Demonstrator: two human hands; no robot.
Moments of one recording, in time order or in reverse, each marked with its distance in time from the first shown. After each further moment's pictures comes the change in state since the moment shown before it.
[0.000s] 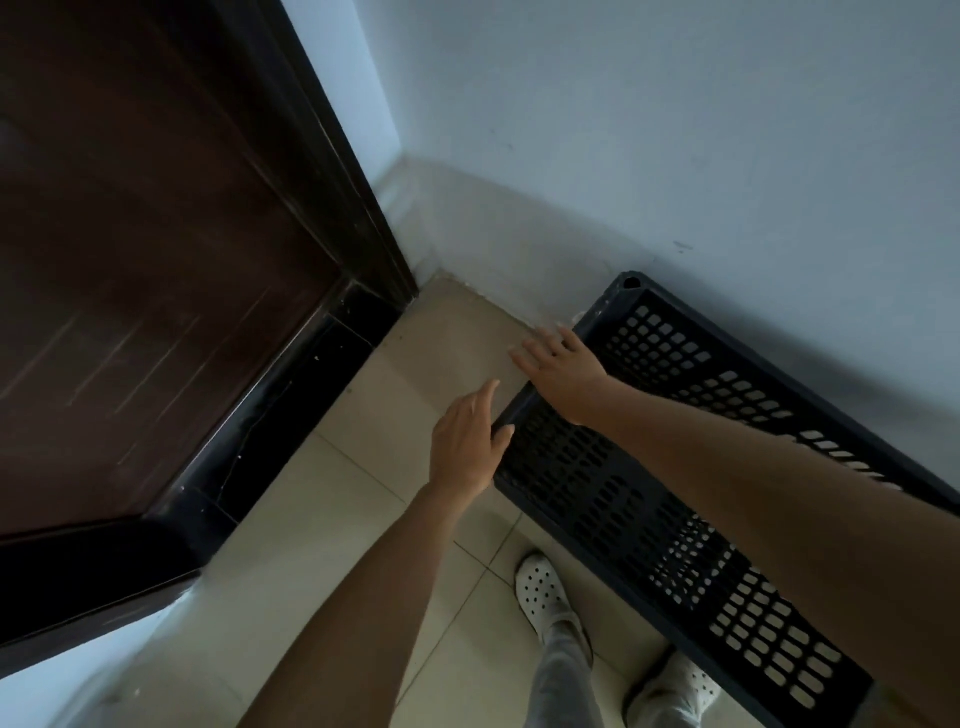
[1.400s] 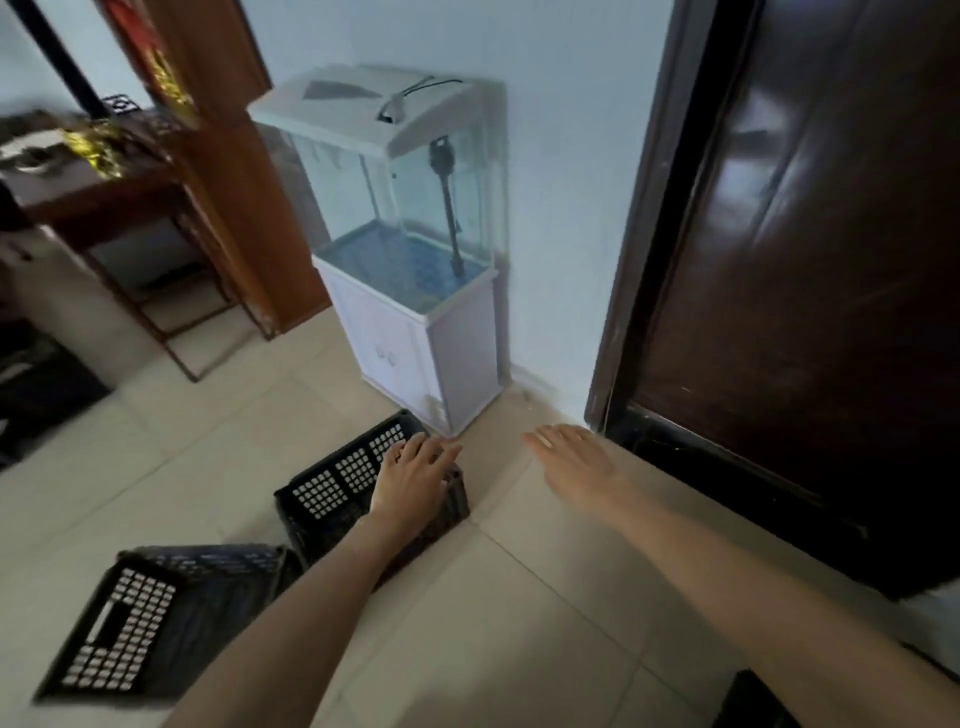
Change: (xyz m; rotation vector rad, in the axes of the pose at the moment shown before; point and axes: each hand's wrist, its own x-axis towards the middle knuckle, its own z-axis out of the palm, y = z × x) left_hand -0.785 0.099 0.036 0.125 0.593 -1.335; right_hand -0.479 -0.457 -0.085 -0.493 0.547 -1.334
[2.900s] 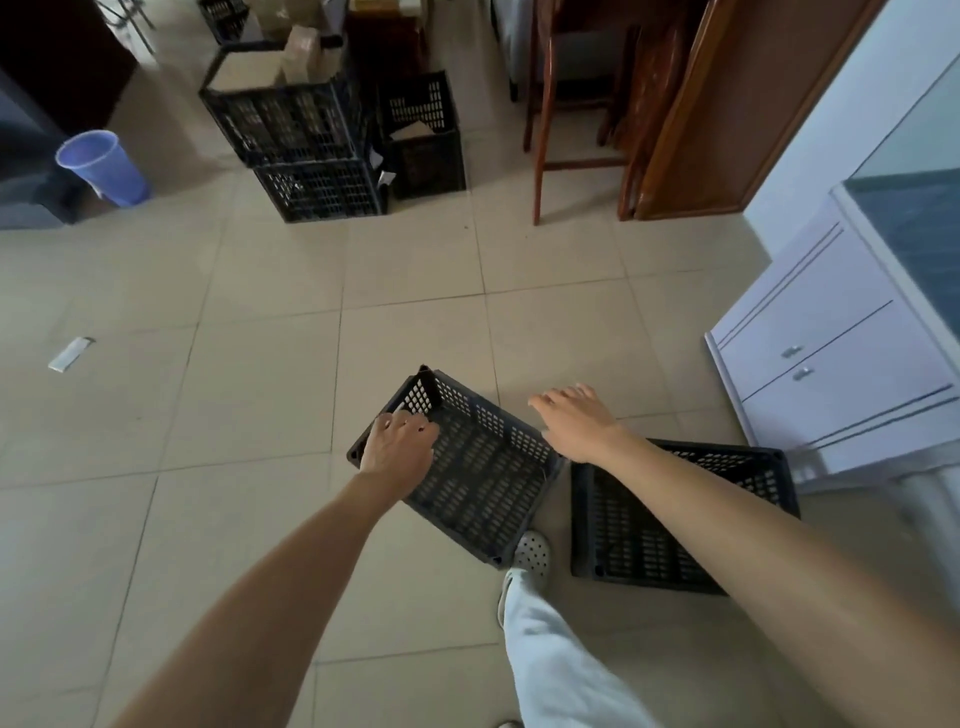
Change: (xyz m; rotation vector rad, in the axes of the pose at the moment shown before) left_hand -0.253 -0.645 0.140 -0.134 -0.250 -0.789; right_hand 0.459 -0.653 -0.001 -0.117 -0.265 -0.726
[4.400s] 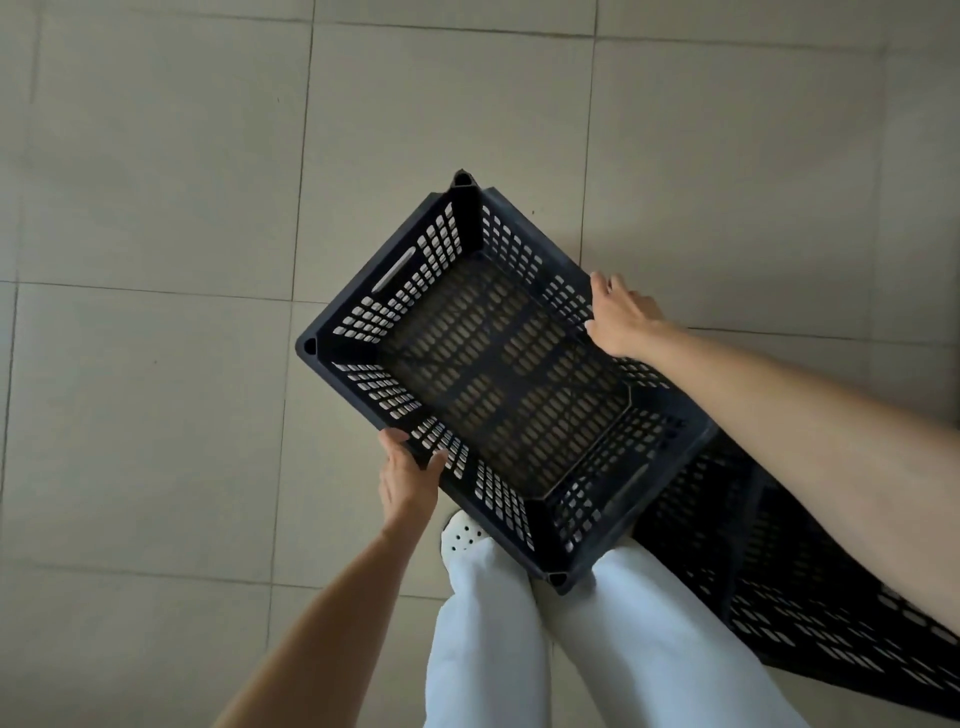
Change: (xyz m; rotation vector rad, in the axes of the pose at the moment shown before) left_hand 0.129 -0.044 0.435 -1.070 -0.228 -1.078; right_hand 0.408 0.014 0.329 0.100 -0.265 0.188
